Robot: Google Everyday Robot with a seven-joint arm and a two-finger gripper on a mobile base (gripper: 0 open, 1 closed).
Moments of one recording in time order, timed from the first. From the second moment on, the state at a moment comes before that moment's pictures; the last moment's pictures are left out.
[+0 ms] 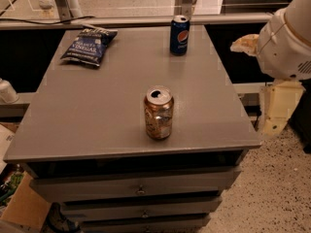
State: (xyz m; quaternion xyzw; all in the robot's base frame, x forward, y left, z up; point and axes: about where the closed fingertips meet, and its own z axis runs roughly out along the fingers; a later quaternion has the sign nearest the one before) arm 0.435 -0.177 0.957 -0.72 0.67 -0.04 0.16
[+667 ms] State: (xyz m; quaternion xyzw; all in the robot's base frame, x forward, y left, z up) arm 0.432 -0.171 0.946 -0.71 0.68 0.00 0.19
